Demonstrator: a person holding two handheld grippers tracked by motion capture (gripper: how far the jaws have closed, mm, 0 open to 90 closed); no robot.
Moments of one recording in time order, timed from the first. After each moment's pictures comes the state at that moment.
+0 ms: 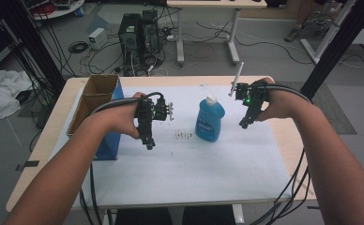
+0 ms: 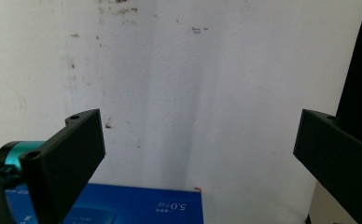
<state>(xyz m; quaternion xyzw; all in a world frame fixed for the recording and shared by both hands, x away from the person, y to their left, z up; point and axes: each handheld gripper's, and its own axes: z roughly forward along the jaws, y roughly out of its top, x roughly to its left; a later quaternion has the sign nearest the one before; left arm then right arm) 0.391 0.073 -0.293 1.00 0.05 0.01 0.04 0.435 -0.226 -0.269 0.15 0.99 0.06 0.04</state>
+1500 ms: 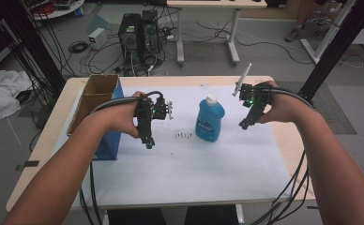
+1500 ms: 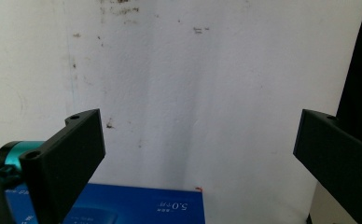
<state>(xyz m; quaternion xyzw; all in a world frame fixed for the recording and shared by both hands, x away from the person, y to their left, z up) 0.394 0.074 -0.293 1.00 0.05 0.01 0.04 0.432 -0.239 -0.276 0.16 0.98 0.11 0.05</state>
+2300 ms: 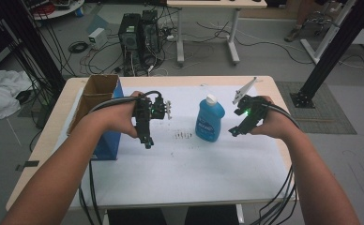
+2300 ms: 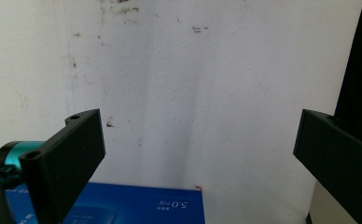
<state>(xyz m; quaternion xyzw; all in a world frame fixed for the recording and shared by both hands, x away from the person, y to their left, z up) 0.393 0.078 -0.290 1.00 0.05 0.01 0.05 0.425 -0.246 -0.327 0.18 0.95 0.24 0.05</state>
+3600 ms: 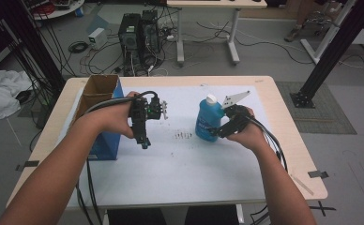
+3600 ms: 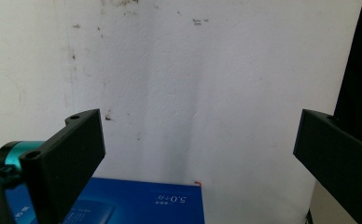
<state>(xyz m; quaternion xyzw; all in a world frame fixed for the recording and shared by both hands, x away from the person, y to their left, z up) 0.392 0.088 -0.291 1.00 0.05 0.01 0.05 0.429 -0.215 -0.382 0.21 0.89 0.40 0.09</state>
